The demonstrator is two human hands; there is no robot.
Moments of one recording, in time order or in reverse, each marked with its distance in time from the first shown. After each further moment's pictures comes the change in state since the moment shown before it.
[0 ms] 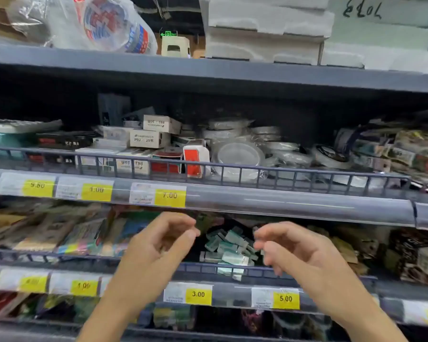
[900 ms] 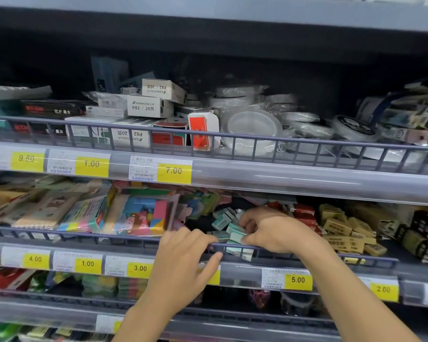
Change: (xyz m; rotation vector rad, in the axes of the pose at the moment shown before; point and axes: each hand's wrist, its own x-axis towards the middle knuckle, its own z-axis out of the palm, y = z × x) left_hand -0.013 -0.093 0.043 0.895 -0.116 0.299; right_hand 0.099 0.091 0.021 -0.895 -0.418 0.389
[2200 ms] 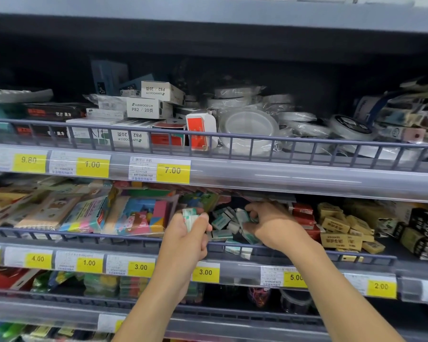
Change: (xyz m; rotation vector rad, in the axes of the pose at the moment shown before) left_hand 0.032 0.029 -0.025 -1.231 0.063 -0.829; right_hand 0.012 0.005 0.008 -0.041 0.176 0.158
